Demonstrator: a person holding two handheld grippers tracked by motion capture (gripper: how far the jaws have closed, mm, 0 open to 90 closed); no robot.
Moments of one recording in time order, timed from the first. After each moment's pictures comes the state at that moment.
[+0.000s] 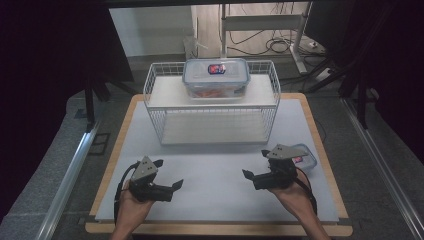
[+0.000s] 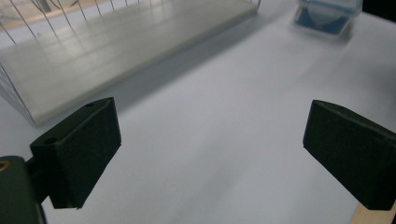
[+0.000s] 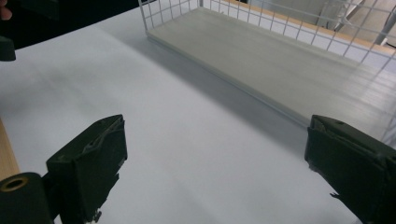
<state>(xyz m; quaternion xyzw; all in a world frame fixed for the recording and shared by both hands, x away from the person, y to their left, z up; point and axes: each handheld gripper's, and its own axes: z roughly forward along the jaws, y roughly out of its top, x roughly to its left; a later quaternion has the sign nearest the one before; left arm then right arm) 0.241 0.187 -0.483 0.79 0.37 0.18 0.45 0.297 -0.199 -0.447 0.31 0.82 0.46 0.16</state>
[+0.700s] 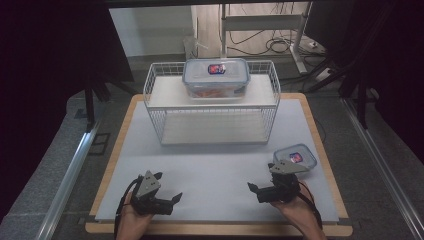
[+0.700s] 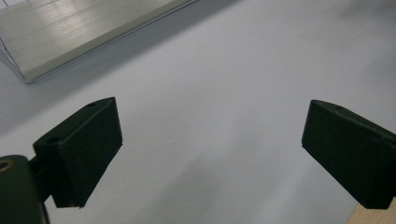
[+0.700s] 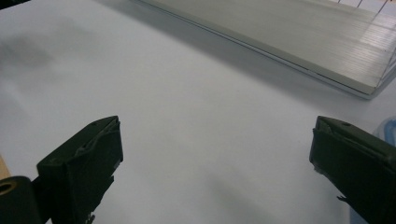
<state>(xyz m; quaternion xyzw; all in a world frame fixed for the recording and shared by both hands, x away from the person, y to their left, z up) 0.223 0.187 -0.514 0.80 0.37 0.20 0.42 0.280 -0.213 -0.484 0.34 0.82 0.43 0.17</state>
